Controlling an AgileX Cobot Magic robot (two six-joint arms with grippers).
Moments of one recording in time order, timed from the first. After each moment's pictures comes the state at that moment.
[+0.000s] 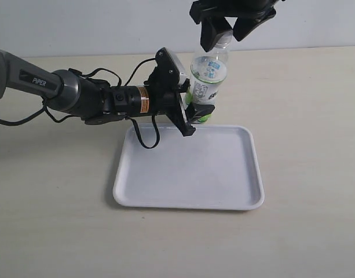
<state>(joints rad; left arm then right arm) -0.50 2.42 -1.44 0.96 -0.75 -0.36 0.27 1.93 -1.82 0.14 1.16 -0.16</state>
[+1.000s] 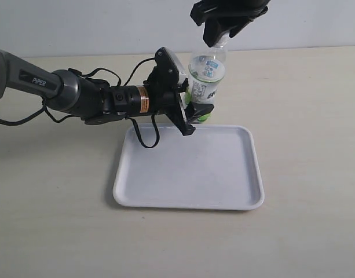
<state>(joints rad) -0.50 2.42 -1.44 0.96 -0.75 -0.36 0.27 1.93 -1.82 0.13 1.13 -0.27</state>
